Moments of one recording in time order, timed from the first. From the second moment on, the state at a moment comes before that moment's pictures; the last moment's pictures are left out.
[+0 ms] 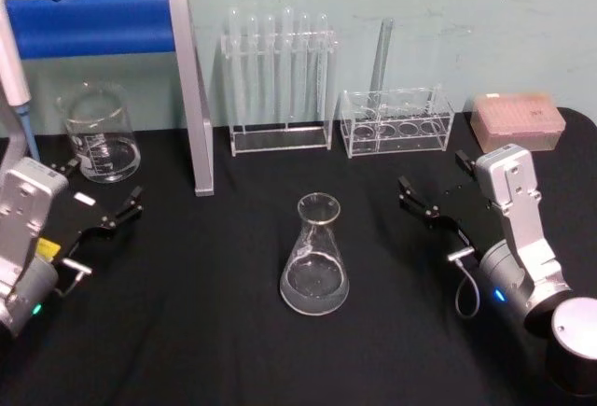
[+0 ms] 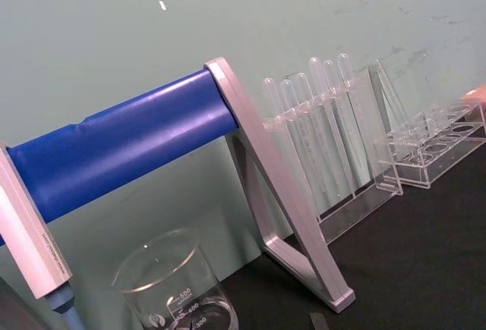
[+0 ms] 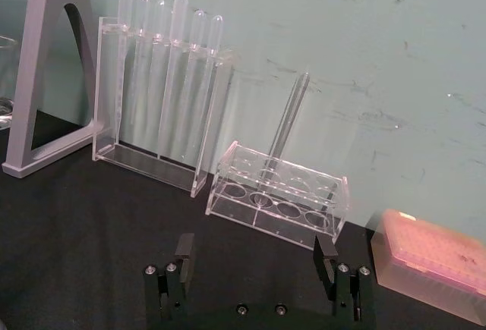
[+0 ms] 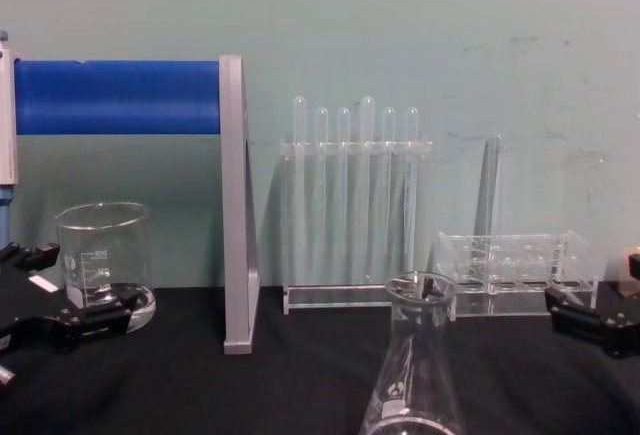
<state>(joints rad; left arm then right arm) -0.20 0.60 0.45 -1.41 -0.25 -0.12 0.03 0.13 0.33 -0.29 -1.43 0.08 -0.08 0.03</state>
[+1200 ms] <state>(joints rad) -0.20 0.60 0.45 -1.41 -0.25 -0.12 0.03 0.13 0.33 -0.29 -1.43 0.08 -0.08 0.03</state>
